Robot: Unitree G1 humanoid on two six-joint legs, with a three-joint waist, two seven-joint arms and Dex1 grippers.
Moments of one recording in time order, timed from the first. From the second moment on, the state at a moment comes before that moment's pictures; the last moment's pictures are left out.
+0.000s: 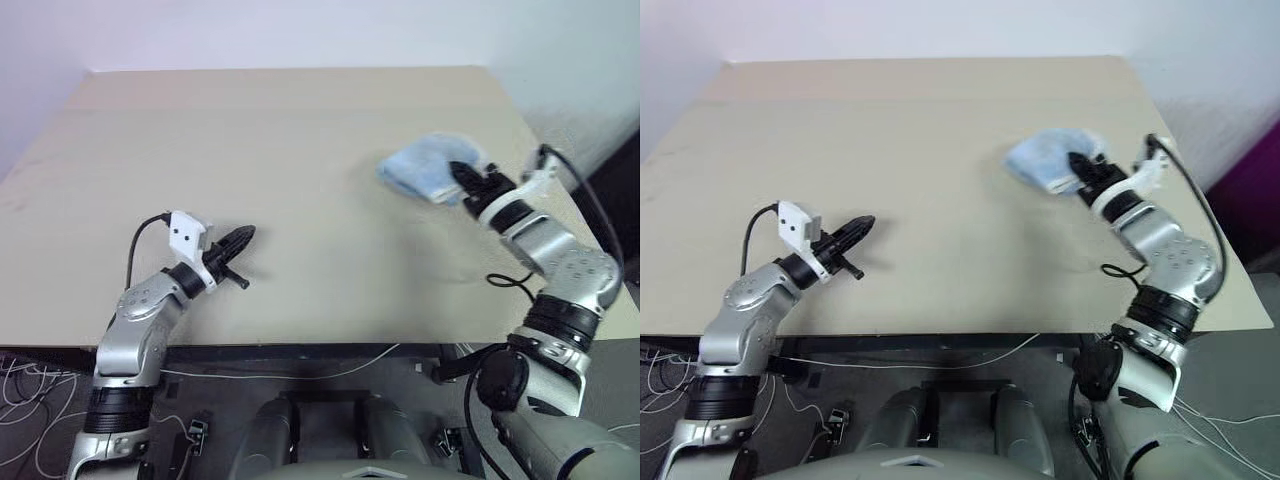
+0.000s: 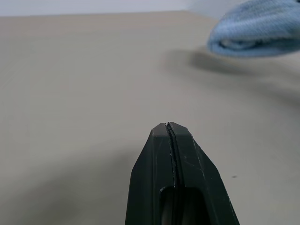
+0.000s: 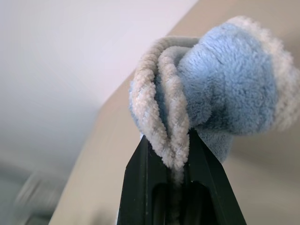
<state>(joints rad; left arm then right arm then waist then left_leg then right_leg) -0.21 0.41 0.11 -0.10 -0.42 0.30 -0.63 -0.69 -0.29 -0.75 0.15 0.87 1.00 0.11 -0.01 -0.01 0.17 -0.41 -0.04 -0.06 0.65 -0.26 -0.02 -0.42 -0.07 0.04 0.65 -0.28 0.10</state>
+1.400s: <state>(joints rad) -0.33 0.37 0.08 0.15 -0.29 0.17 -0.53 -0.37 -0.51 -0.44 -0.17 0.70 0.71 -0.05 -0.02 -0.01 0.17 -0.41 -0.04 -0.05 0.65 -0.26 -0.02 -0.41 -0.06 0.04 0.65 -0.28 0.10</state>
